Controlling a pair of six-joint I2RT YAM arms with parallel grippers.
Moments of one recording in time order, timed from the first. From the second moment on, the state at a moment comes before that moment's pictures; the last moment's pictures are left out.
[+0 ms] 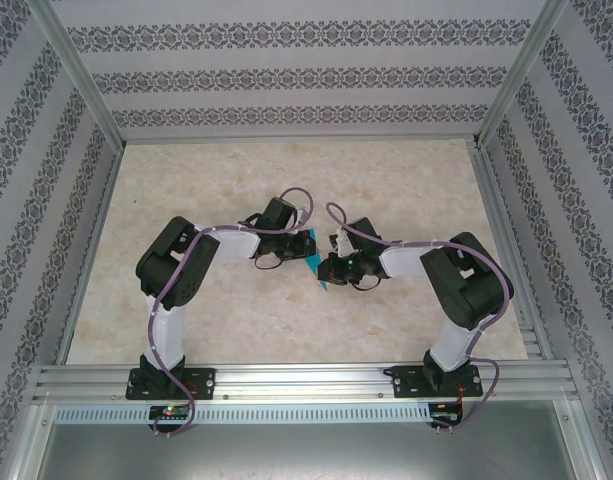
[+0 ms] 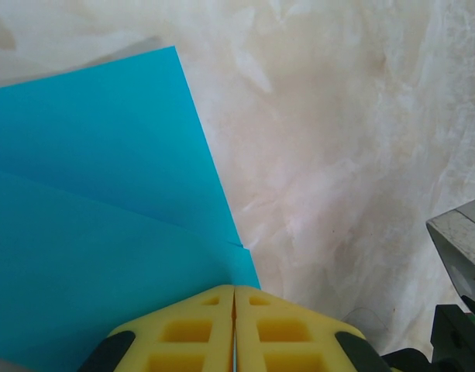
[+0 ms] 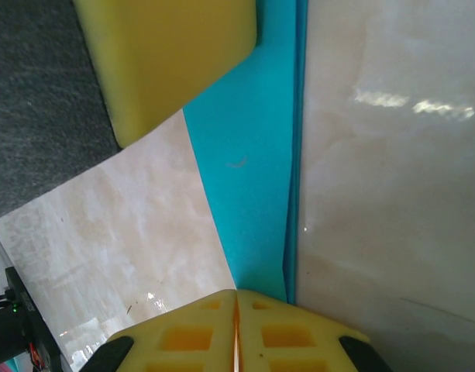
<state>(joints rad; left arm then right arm) -0.58 2.02 1.12 0.01 0.47 -0.68 0.51 1.76 0.74 -0.02 -0.60 0.58</state>
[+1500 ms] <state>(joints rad) -0.53 1.98 0.99 0.22 0.52 -0.69 0.61 1.80 0.97 -0.14 -0.42 0.63</state>
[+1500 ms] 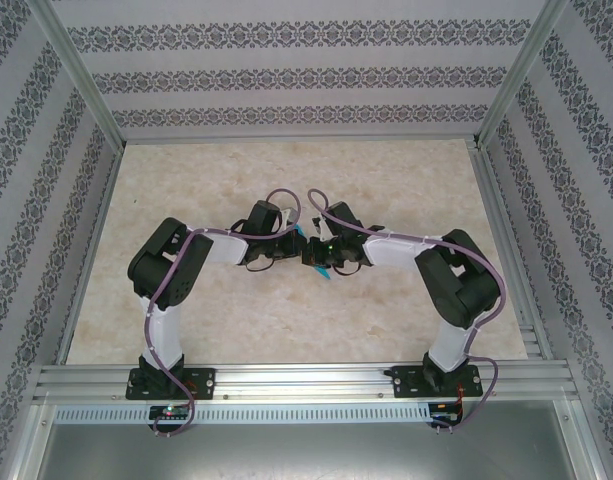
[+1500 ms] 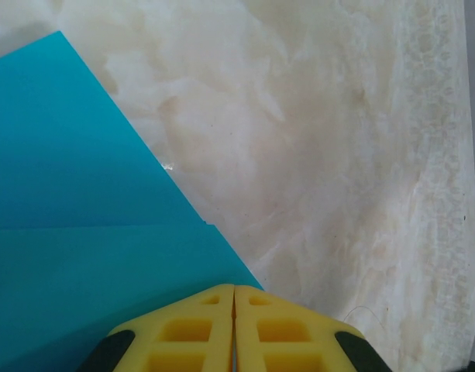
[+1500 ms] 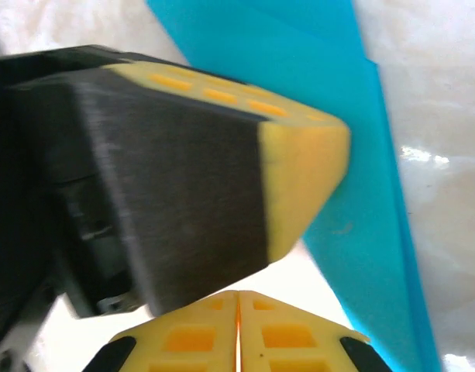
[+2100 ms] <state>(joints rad) -0.53 1.98 0.99 0.21 0.50 -0.71 0.56 1.85 0.91 -0.06 -0.45 0.64</state>
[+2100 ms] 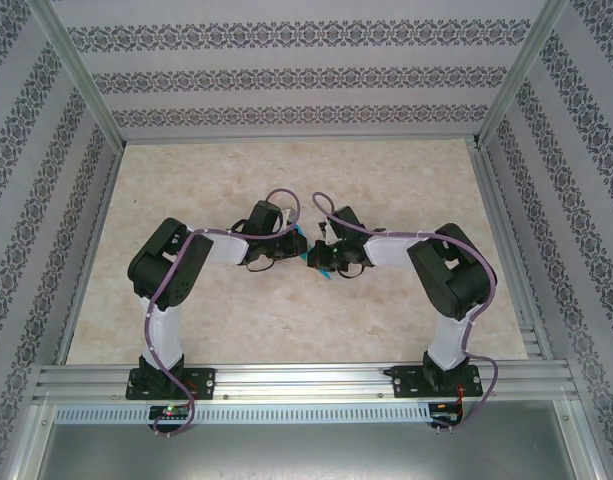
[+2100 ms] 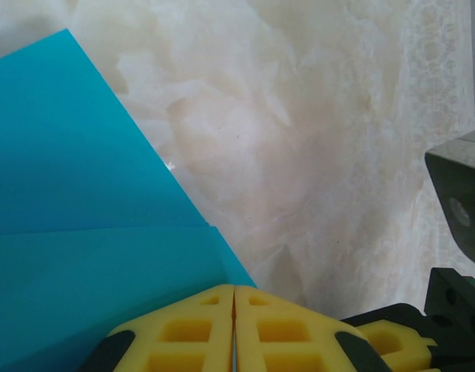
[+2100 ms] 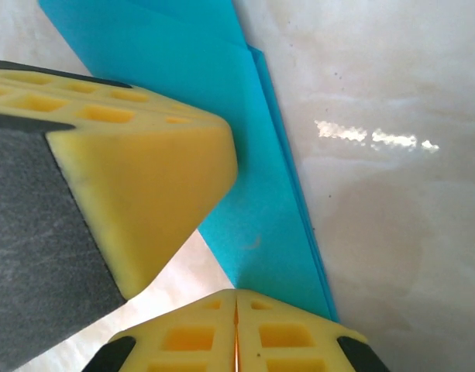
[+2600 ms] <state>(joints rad) -0.55 1.98 1.01 0.16 0.49 -0.71 0.48 1.69 0.63 0.12 -0.55 0.64</state>
